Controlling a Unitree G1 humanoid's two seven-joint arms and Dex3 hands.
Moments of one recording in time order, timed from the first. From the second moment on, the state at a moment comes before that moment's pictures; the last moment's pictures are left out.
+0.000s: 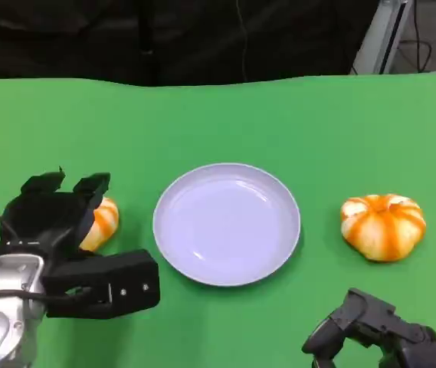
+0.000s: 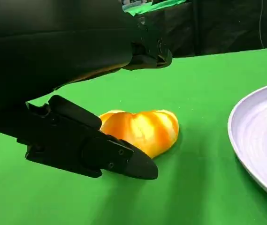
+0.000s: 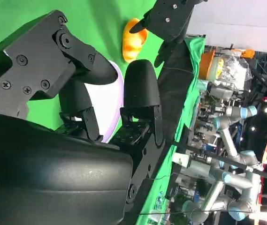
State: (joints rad) left arm -0.36 0.38 -0.35 0.38 0.91 0.17 -0.03; right arm 0.50 0.01 0.26 -0.28 -0.19 -0.49 -0.04
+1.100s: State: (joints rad) left arm -0.70 0.26 -0.51 1.11 0.79 0.09 0.11; right arm 0.51 0.01 0.26 -0.29 -0.20 -0.50 -0.05
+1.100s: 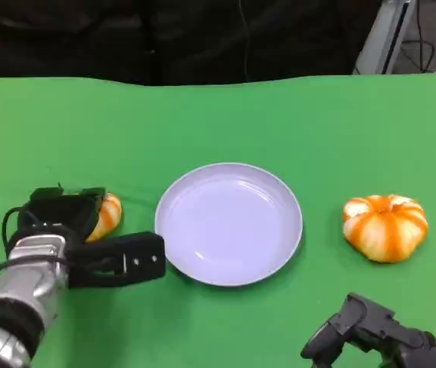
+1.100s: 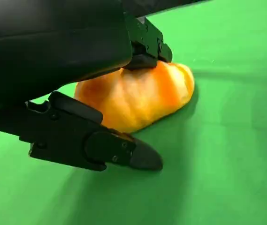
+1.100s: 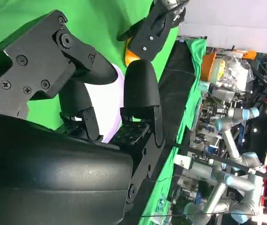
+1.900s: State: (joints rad) left arm -0.75 0.26 -0.52 1.22 0.71 0.01 0.10; right arm 0.52 0.01 0.26 -0.30 -0.21 -0.51 -0.05
